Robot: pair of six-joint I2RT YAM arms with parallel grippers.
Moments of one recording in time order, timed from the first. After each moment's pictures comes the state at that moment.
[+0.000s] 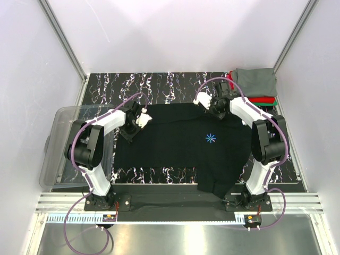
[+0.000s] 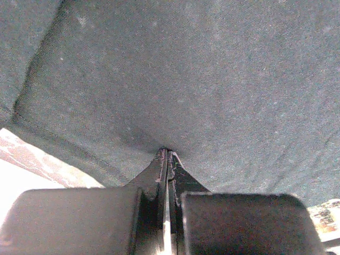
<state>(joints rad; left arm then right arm) -0.28 1.78 1.11 -0.74 0.05 0.46 0.26 1.86 1.37 -0.56 -0.17 -0.94</state>
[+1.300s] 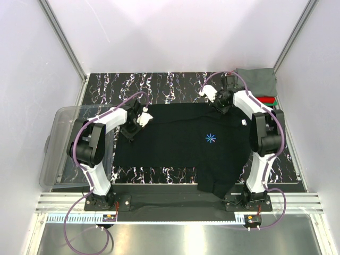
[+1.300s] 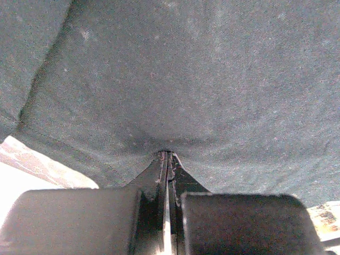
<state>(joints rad) -0.28 1.81 1.16 -0.76 0.04 0.46 0.17 2.01 1.54 -0.60 -0.21 -0.92</state>
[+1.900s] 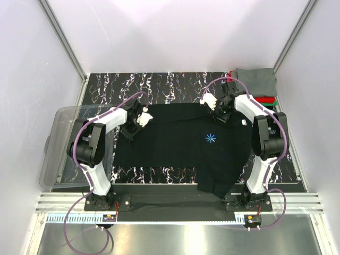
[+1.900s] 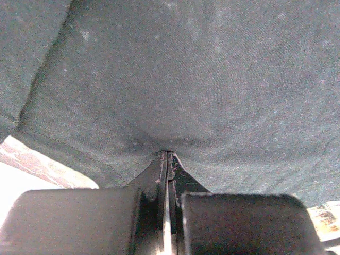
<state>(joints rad) -0.28 1.81 1.16 -0.76 0.04 0.47 0.17 1.90 1.41 -0.68 -0.30 -0.98</state>
